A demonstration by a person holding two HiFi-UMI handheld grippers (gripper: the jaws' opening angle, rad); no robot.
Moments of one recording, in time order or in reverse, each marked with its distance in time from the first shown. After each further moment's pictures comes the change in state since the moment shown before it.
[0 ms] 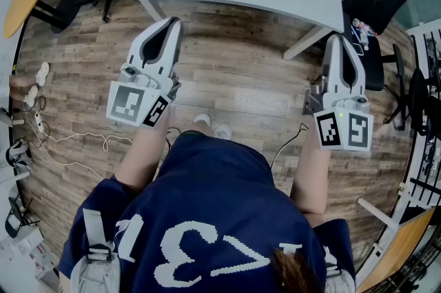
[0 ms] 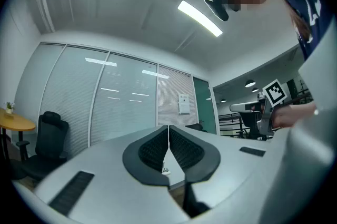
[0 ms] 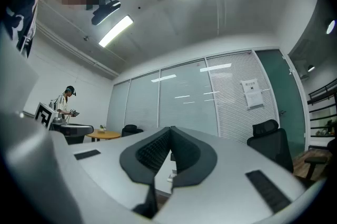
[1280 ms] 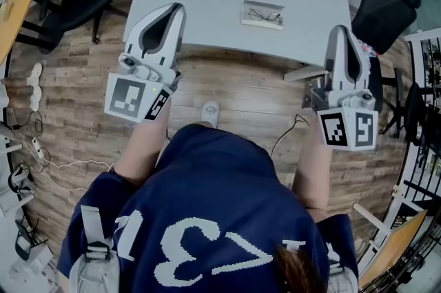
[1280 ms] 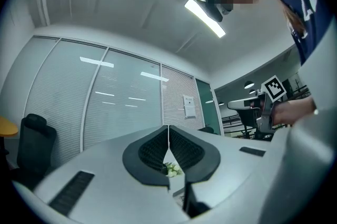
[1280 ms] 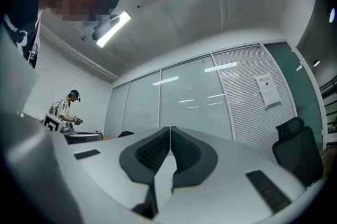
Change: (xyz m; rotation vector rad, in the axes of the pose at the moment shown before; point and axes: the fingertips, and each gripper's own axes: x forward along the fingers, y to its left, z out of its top) left arm 0.181 0.181 -0.017 0.029 -0.063 -0.058; right arm 0.248 0.001 -0.014 0.019 -0.060 0.037
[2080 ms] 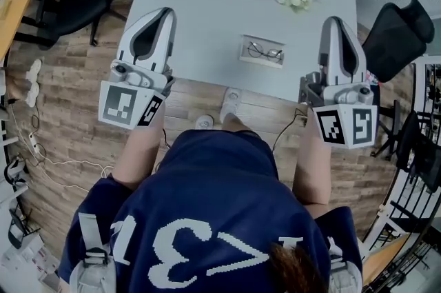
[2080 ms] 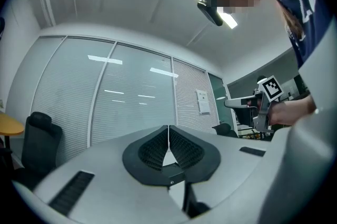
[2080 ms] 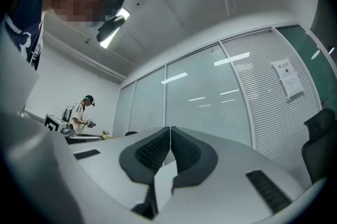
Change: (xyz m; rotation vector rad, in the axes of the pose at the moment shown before) left arm 0.100 0.081 -0.034 -0.008 0.032 0.107; right arm 0.159 -0.048 -0.028 0.014 0.006 0.143
